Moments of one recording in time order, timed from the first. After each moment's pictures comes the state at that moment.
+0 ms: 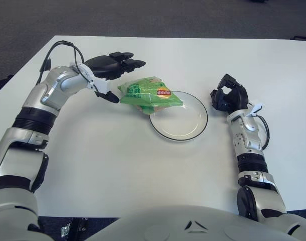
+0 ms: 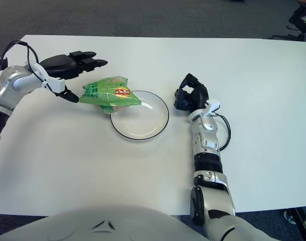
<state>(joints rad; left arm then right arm) -0.69 0.73 -0.27 0.41 0.49 -0.64 -0.41 -0.33 -0.09 -0.24 0.42 0.25 -0.19 0.22</state>
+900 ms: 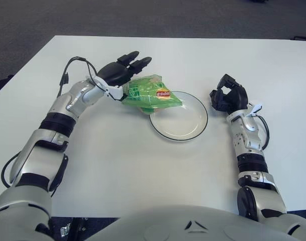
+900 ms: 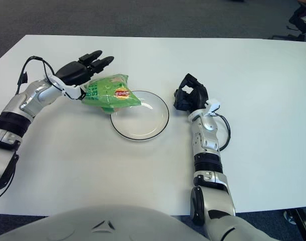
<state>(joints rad) -0.71 0.59 -0.33 0.65 0.67 -0.74 -0.03 -0.33 -0.09 -0.24 0.41 0.25 -0.19 0.23</state>
